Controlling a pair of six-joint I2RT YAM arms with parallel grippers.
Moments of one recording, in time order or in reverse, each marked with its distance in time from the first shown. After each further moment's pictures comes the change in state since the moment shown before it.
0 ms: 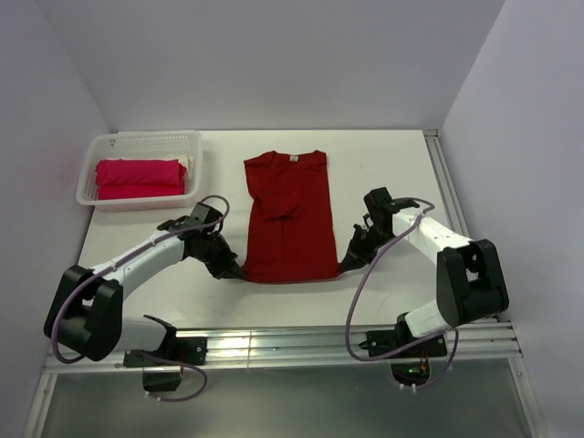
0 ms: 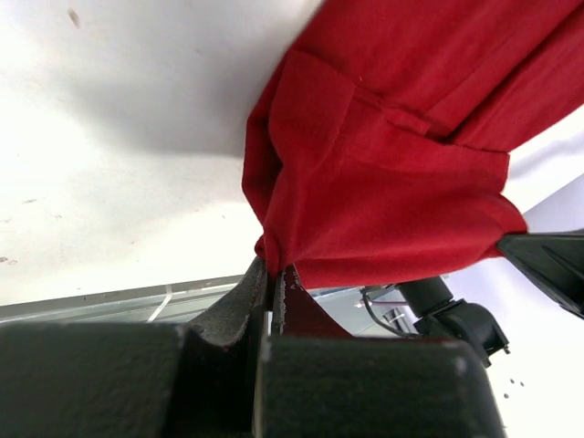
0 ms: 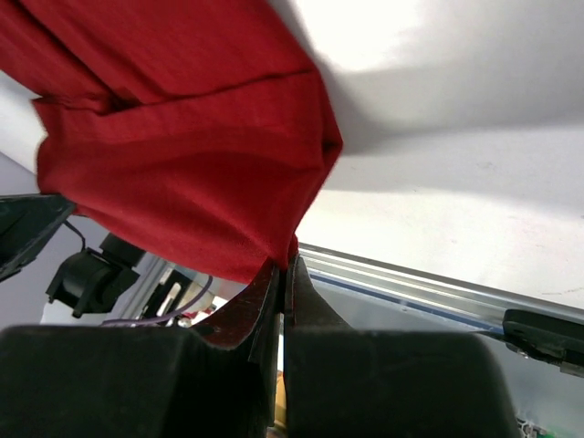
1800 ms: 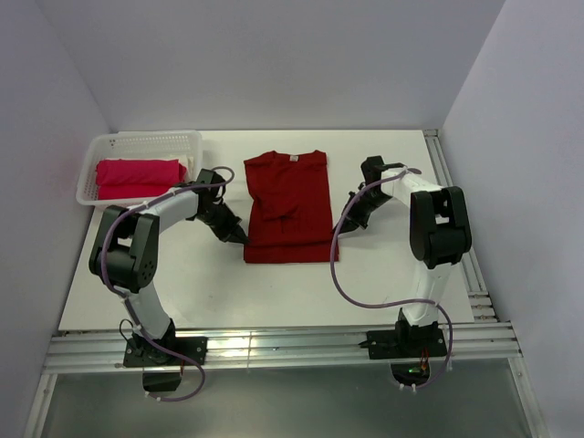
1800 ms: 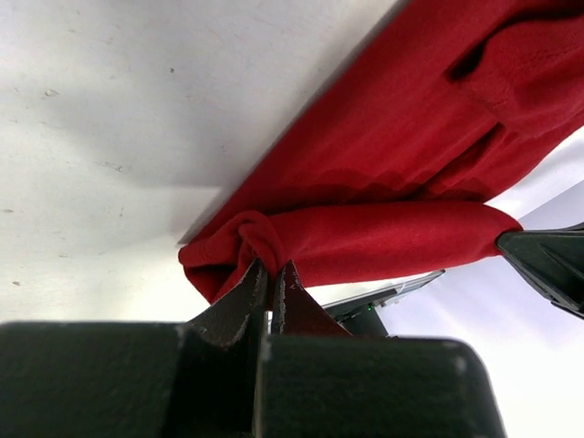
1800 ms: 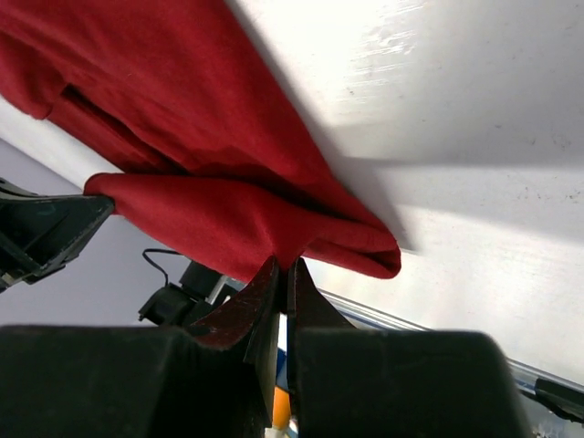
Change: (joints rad) left arm 0.148 0.464 0.377 0.013 0.071 0.113; right arm -0.097 0.478 0.465 -0.027 -0.058 -0.051
